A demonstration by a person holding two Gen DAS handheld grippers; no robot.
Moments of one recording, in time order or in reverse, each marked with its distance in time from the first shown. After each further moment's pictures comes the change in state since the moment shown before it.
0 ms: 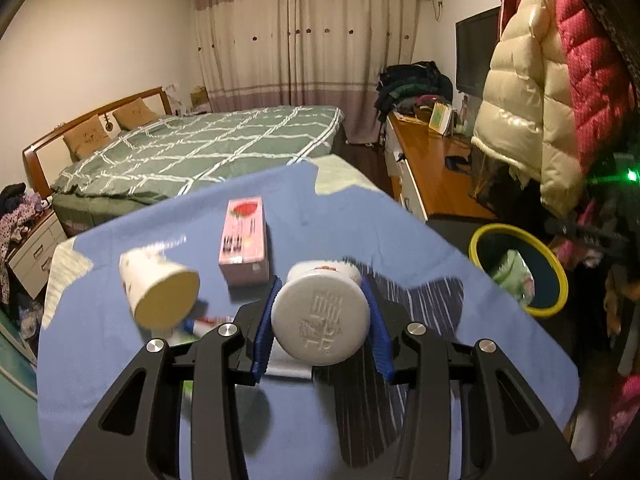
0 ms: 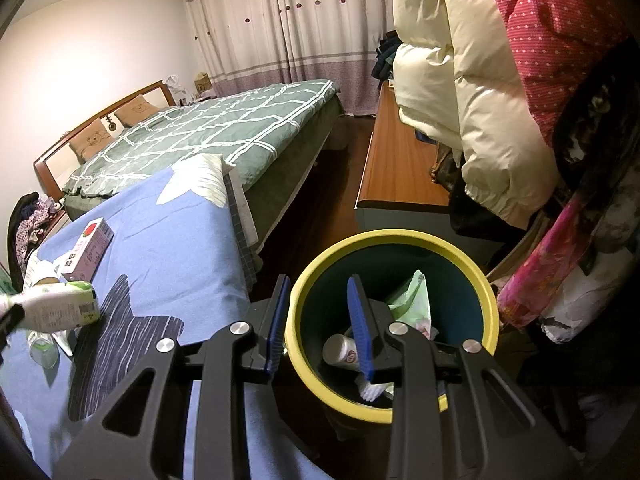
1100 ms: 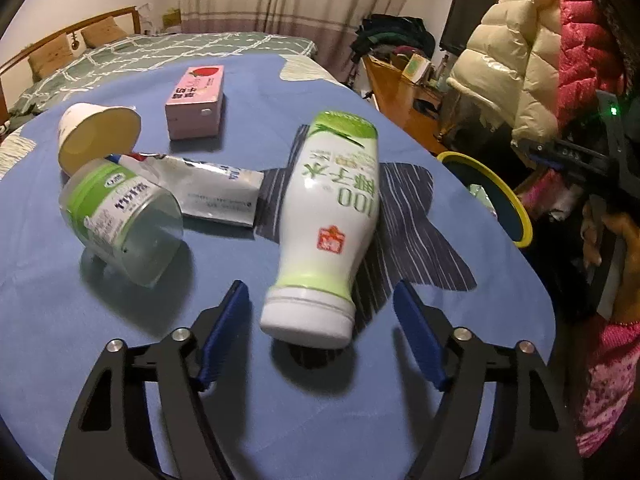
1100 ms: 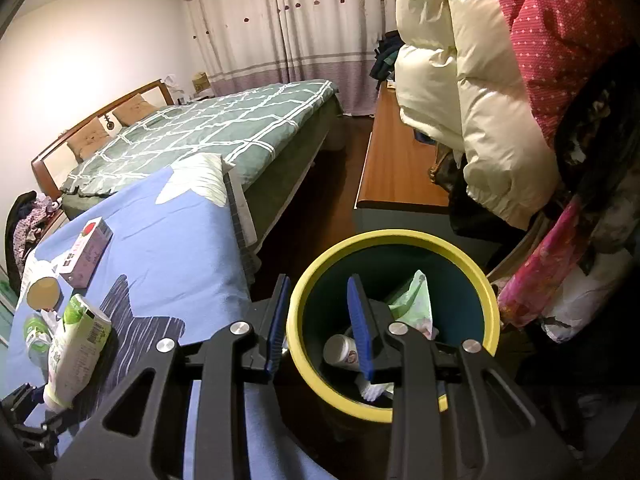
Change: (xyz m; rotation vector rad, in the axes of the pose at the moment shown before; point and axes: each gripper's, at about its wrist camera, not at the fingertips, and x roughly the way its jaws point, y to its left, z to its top) left arm 0.026 -0.009 -0.095 -0.114 0.249 -0.198; right arm -0.002 0.002 0.000 -0.004 -0.003 -0.008
